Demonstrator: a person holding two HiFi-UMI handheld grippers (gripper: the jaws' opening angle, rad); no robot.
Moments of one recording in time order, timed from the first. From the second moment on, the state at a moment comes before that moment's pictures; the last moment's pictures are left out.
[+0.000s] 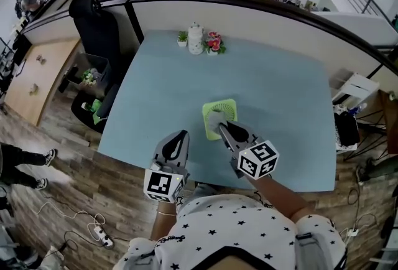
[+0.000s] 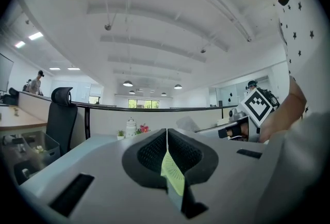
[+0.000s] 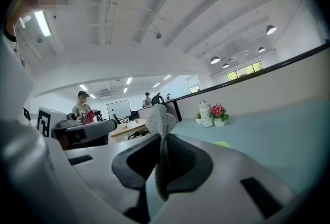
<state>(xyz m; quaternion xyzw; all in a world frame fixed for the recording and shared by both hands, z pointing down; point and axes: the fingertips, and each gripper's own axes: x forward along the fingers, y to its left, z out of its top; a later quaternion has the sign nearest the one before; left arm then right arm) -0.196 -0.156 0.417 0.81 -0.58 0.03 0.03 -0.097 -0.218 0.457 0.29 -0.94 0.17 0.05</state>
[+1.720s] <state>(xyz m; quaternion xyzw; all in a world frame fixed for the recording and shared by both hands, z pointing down) -0.242 -0.212 0.449 0.82 -0.56 0.03 0.08 -0.061 -0.319 0.548 0.42 -0.87 0.20 0.16</state>
